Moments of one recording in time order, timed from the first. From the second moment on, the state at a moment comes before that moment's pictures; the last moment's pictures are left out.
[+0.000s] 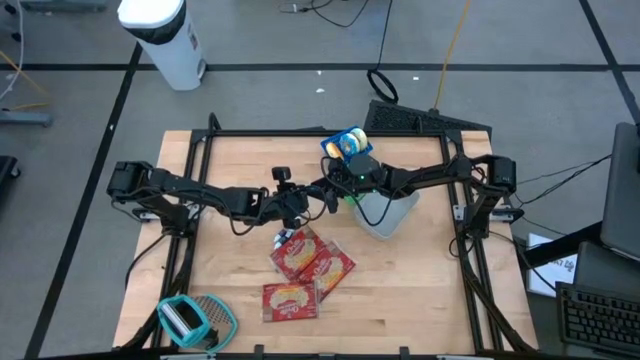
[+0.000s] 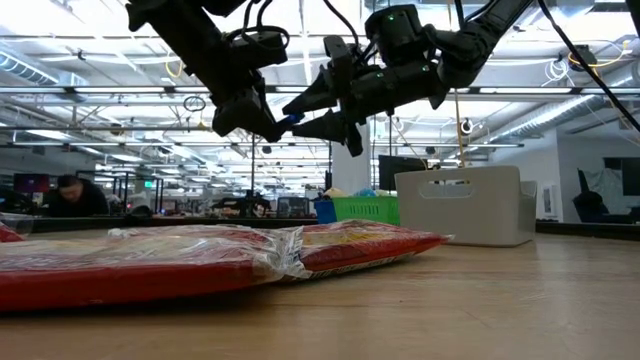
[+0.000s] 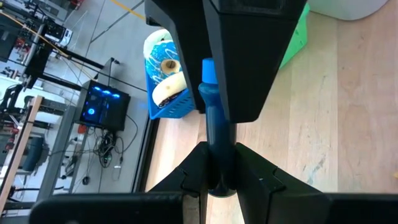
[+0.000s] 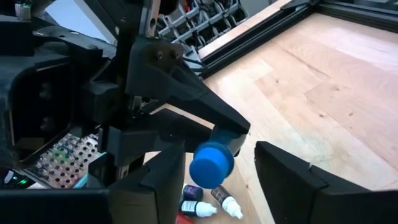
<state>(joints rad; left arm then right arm) -0.07 1.53 0.94 -0.18 -0.70 0.31 -0.22 1.75 0.95 0.54 -0.21 0.49</state>
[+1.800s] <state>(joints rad) 0.05 1.36 0.78 -0.03 -0.53 -0.08 -0.30 1.46 0.91 -0.32 0.29 0.29</state>
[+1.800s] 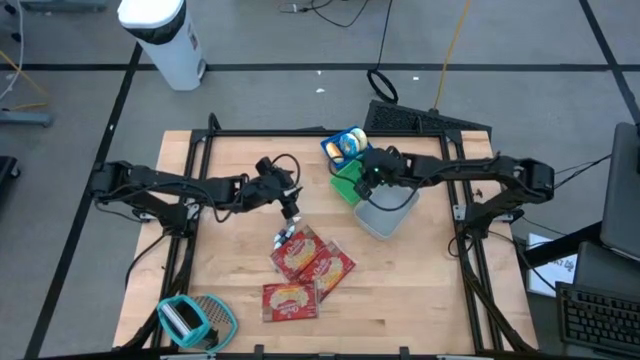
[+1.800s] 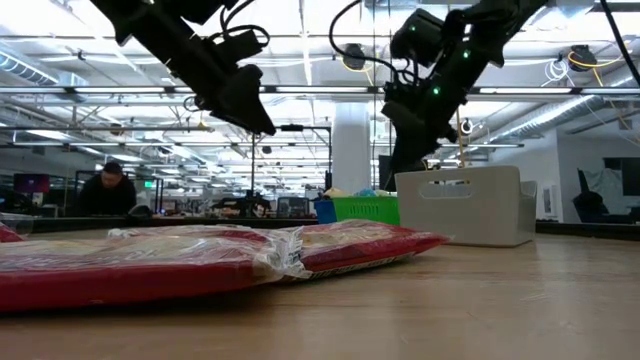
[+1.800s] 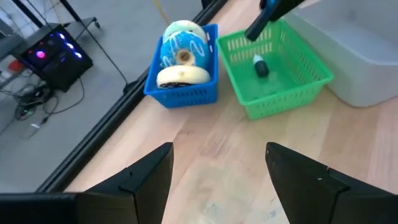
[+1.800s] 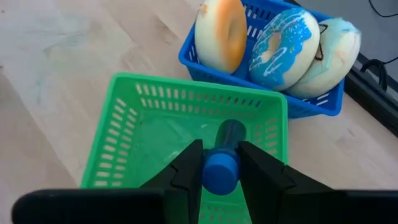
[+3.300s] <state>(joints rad) -0.05 1.57 0.78 -0.26 -0.29 -0.16 -0.33 1.46 0.82 0.02 0.07 0.24</state>
